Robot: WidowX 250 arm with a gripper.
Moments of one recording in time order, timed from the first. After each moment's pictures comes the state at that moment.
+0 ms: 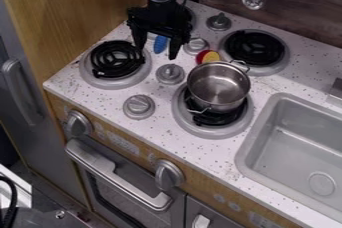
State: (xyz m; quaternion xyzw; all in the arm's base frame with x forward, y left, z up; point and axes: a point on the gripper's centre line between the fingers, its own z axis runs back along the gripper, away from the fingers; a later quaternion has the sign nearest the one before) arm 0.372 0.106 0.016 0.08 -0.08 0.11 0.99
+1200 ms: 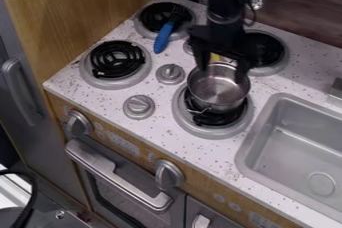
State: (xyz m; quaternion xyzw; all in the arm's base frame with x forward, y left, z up) arm 0.354 -0.025 0.037 0.00 -0.14 0.02 0.99
